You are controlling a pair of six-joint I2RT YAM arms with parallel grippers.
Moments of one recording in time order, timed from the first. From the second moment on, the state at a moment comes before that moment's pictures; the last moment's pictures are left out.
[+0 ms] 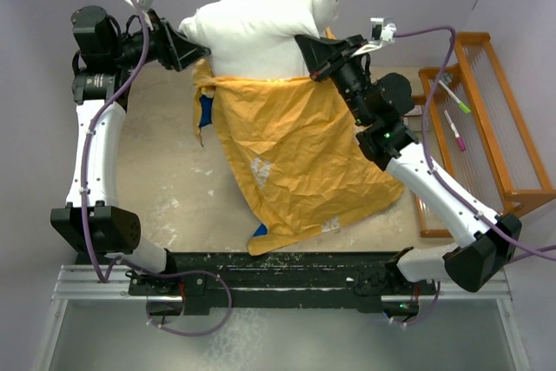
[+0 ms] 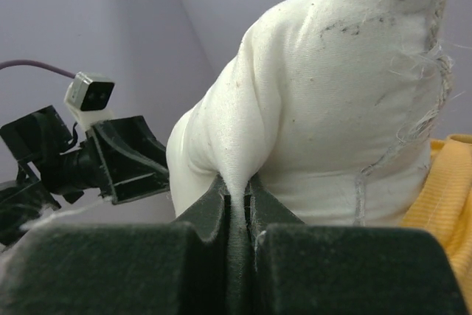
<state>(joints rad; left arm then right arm) 0.07 1.54 1.80 -0.28 1.02 -0.30 0.61 1.33 1.36 0.46 0.03 0.47</state>
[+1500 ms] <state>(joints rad) -0.44 1.58 2.11 -0.55 0.84 0.27 0.60 1.26 1.89 -0.27 -0.27 -0.02</state>
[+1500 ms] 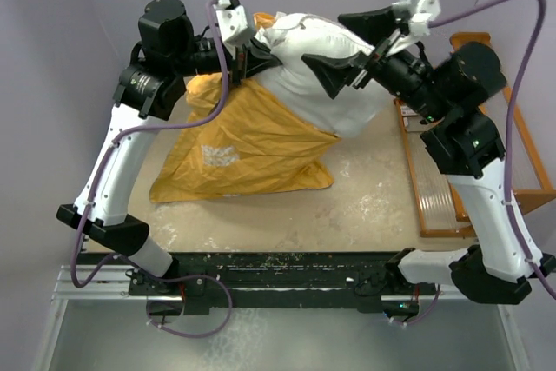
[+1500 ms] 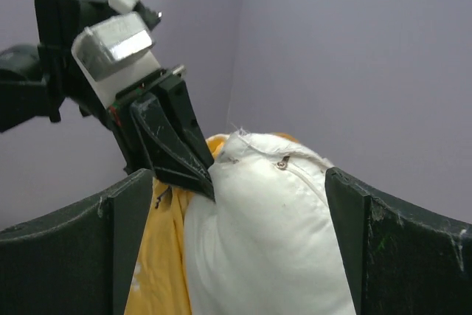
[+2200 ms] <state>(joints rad) -0.47 1.55 2.10 -0.72 0.84 0.43 0.60 1.38 2.01 -0.64 -0.19 -0.29</state>
